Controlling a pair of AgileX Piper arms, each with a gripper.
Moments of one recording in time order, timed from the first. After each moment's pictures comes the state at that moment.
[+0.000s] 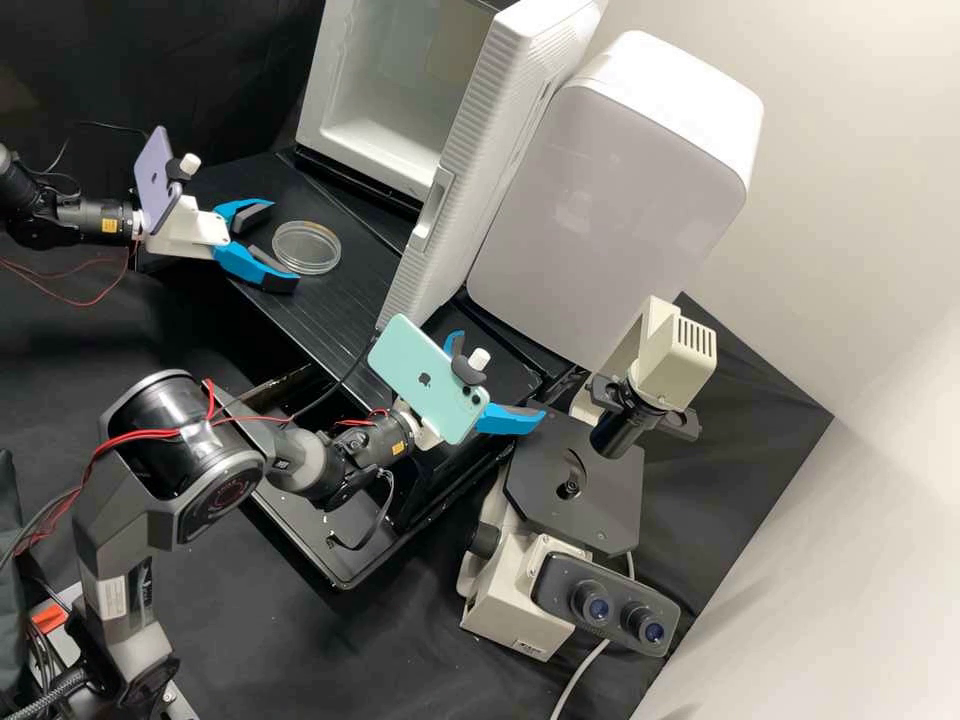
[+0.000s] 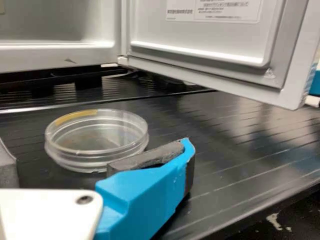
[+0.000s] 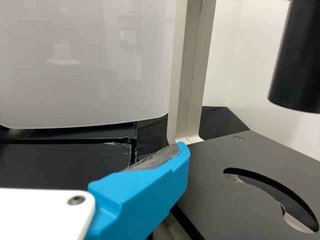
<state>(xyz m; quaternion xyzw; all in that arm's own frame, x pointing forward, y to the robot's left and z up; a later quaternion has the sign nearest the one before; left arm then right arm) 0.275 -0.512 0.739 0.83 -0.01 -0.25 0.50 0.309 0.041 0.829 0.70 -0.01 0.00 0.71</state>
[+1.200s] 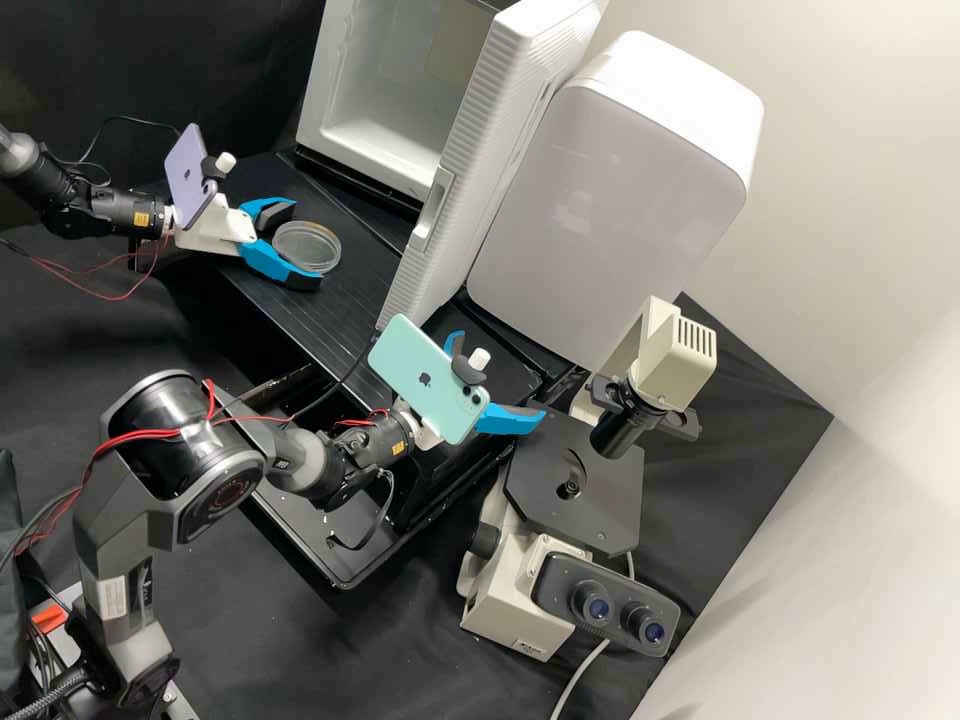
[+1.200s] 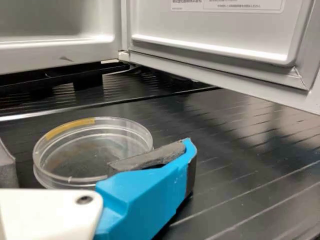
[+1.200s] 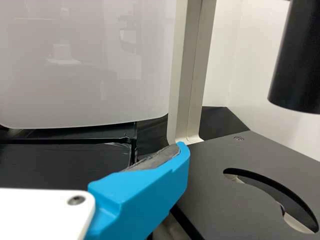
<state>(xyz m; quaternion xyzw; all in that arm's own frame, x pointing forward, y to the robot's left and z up) 0.306 -0.523 0.738 0.83 0.01 -0.25 0.49 0.309 0.041 0.829 0.70 -0.01 0.00 0.71</state>
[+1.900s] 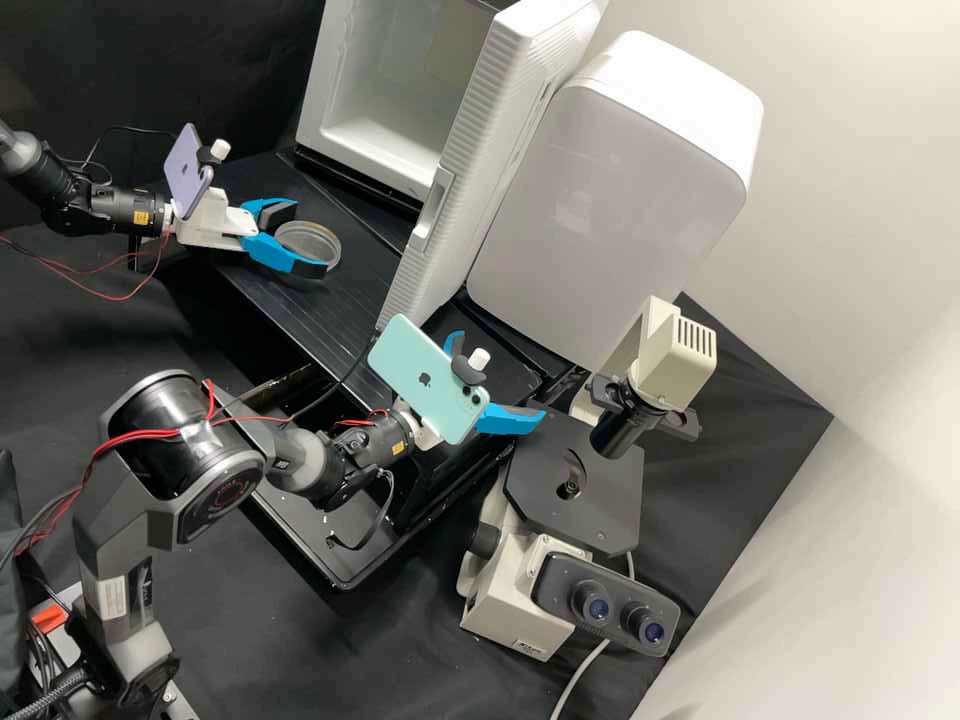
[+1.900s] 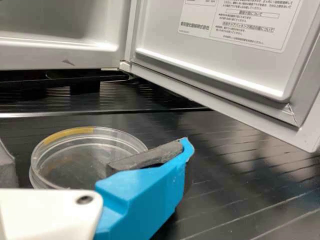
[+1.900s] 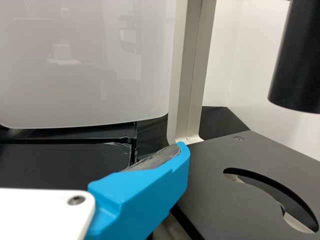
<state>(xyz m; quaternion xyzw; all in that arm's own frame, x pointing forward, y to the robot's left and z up) 0.308 -0.520 0.741 0.79 0.01 -0.26 0.55 0.309 0.041 0.829 0.70 -0.01 0.00 0.71</state>
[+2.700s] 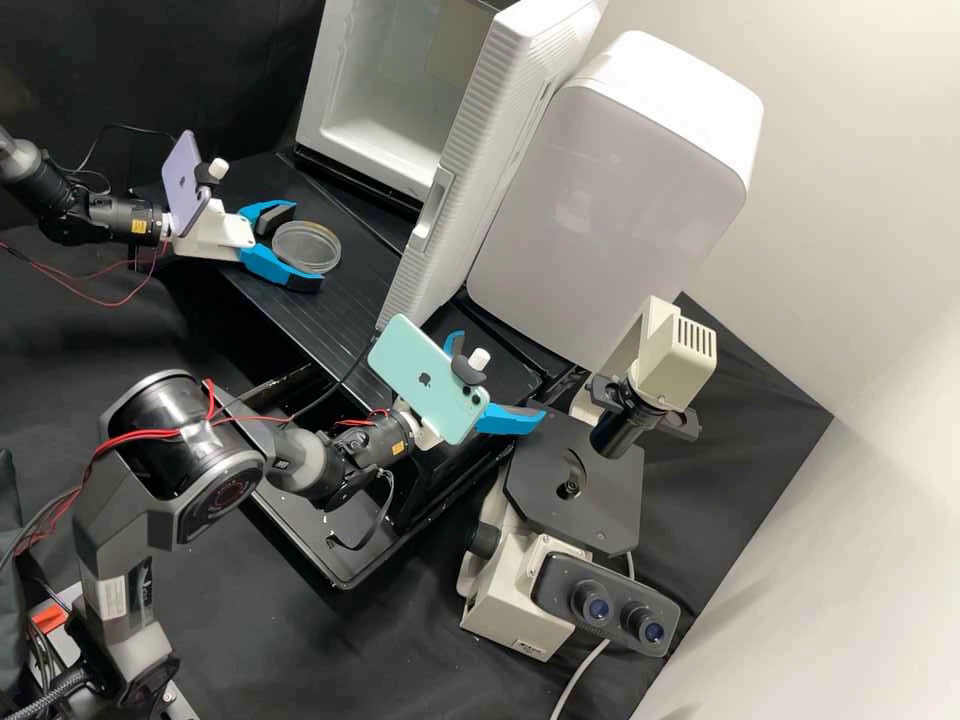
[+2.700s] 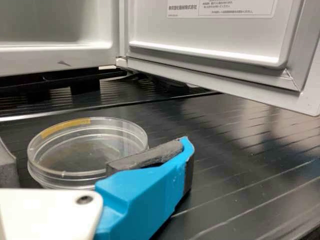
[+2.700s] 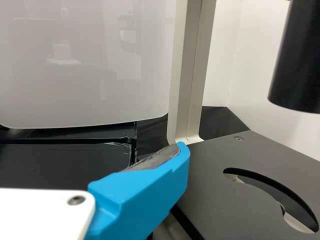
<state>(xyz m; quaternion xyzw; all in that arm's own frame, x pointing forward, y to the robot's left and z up) 0.301 -0.517 0.729 0.83 0.01 -0.26 0.49 0.309 0.041 0.829 0.70 -0.01 0.00 0.71</state>
